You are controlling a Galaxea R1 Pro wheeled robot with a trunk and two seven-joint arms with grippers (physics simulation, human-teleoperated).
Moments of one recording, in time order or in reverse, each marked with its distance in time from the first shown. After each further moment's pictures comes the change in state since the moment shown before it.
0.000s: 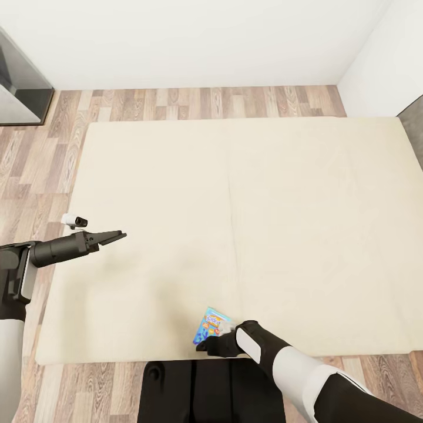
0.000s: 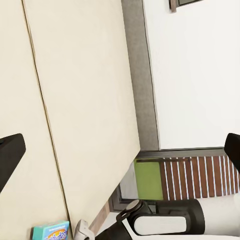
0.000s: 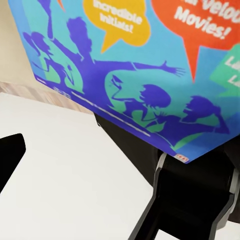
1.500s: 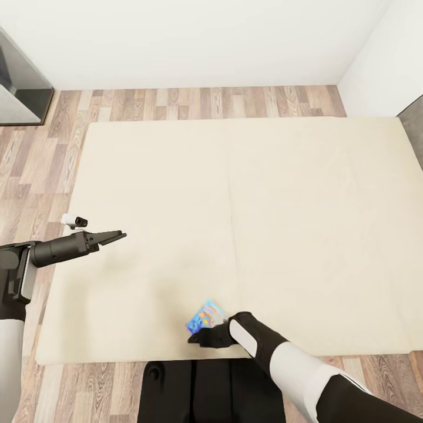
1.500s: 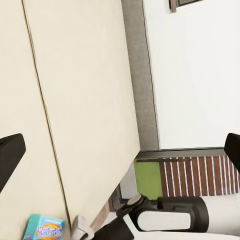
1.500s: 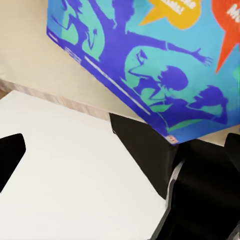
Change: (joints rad) left arm 0.000 0.000 0.000 0.000 0.000 0.000 0.000; right arm -0.001 0.000 0.000 -0.129 0.002 0.056 -0.034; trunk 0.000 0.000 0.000
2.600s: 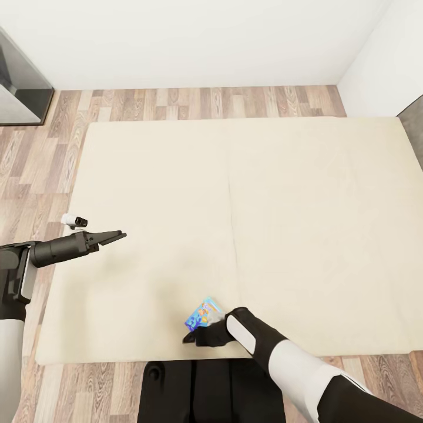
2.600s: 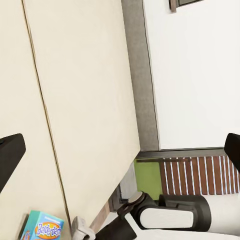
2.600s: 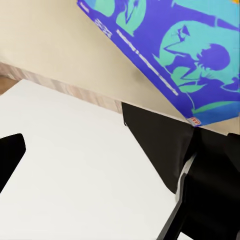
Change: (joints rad) left arm 0.000 0.000 0.001 0.000 0.000 0.000 0.000; right arm -0.001 0.000 -0.003 -0.063 -0.003 0.080 -0.003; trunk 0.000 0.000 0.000
